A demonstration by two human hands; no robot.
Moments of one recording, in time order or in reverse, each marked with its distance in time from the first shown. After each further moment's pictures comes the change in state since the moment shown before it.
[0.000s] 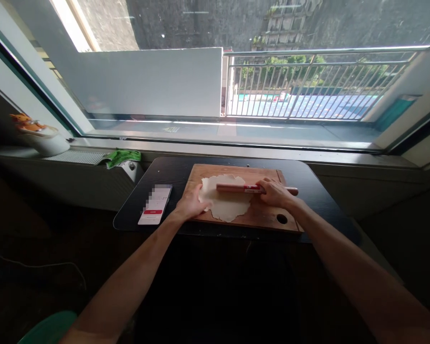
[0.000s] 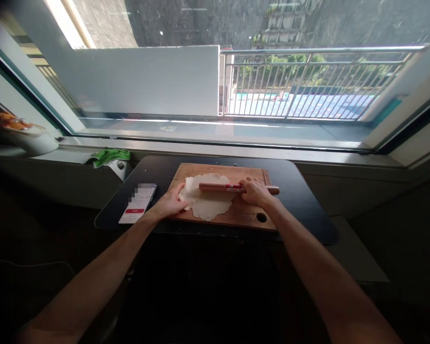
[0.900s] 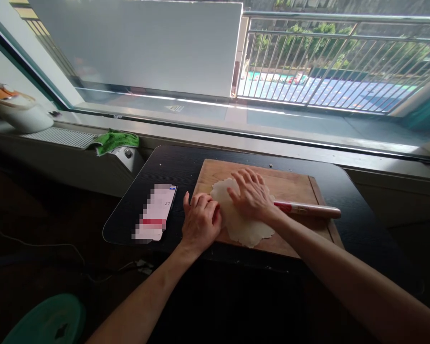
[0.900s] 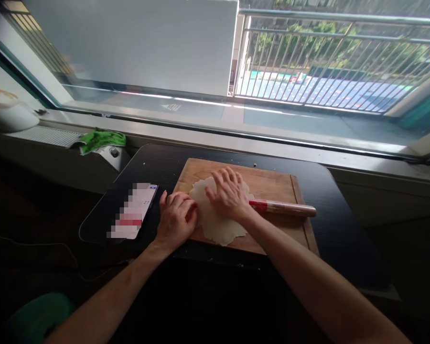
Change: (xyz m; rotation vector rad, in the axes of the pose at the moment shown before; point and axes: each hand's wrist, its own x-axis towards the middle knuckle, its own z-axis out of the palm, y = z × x) left_hand -0.006 -0.031 0.042 0.204 0.535 0.454; right_hand 0.078 -0.115 0.036 0.036 0.207 -0.153
